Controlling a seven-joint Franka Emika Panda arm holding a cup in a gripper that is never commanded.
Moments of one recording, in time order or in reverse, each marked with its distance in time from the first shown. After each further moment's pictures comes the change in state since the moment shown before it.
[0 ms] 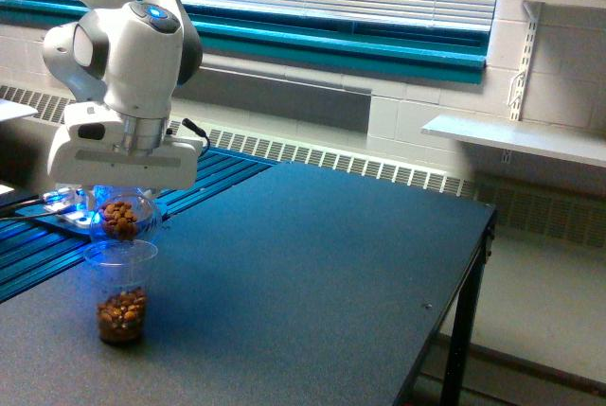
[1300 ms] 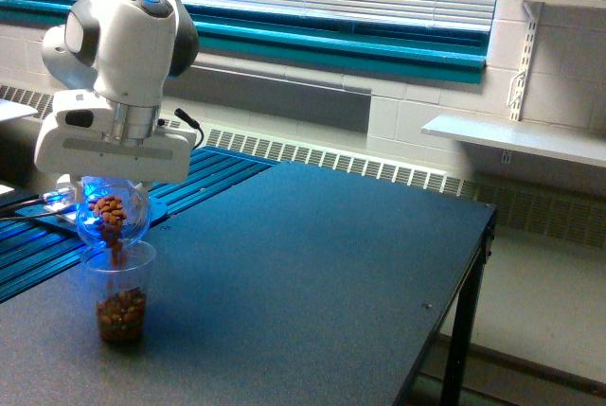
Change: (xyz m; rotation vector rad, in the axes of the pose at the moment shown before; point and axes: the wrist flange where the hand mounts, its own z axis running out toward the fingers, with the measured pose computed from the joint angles) arm 0.022 0.004 -0.022 0.001 0.032 0.026
